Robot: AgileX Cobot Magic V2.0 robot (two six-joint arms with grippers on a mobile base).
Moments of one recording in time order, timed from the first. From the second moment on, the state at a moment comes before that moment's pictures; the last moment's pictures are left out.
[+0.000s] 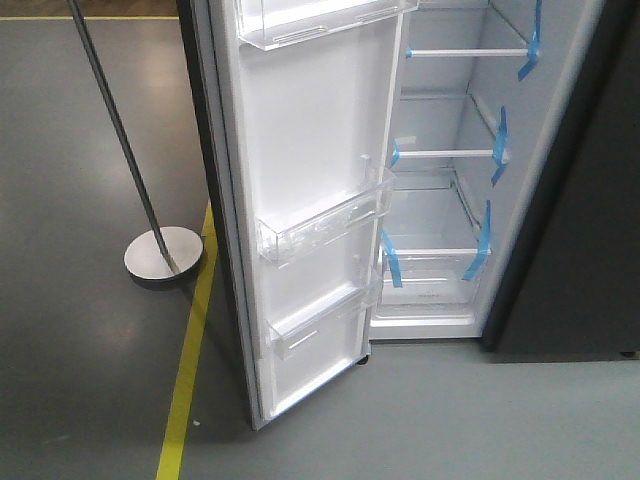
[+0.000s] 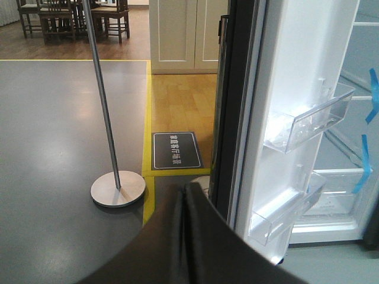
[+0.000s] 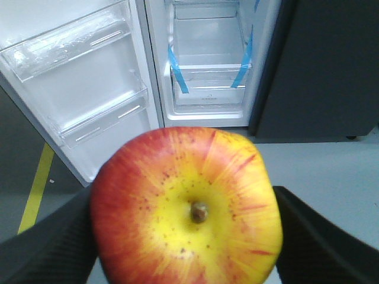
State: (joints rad) left arm -0.06 -0.01 0.03 0.13 0.24 -0.24; right arm -0.18 0.66 -0.67 0.24 0.77 -0.21
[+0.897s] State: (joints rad) left arm -0.06 -0.01 0.03 0.13 0.24 -0.24; right arm -0.18 0.66 -0.67 0.24 0.77 -0.21
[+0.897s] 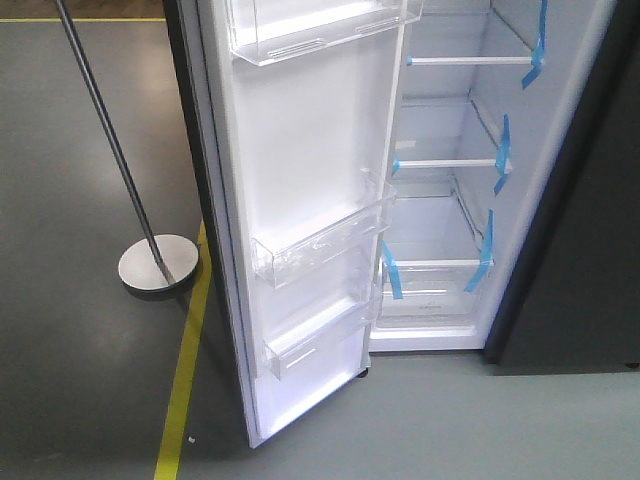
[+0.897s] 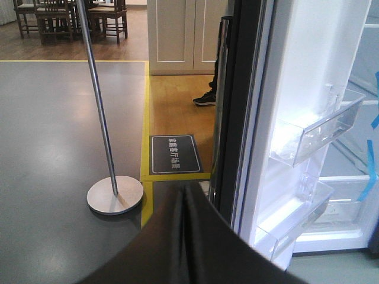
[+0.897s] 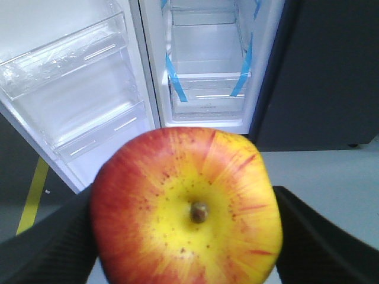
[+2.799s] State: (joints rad) left arm -0.06 -0.01 0.03 0.13 0.24 -0.24; right arm -0.18 0.66 -0.67 0.24 0.77 -0.21
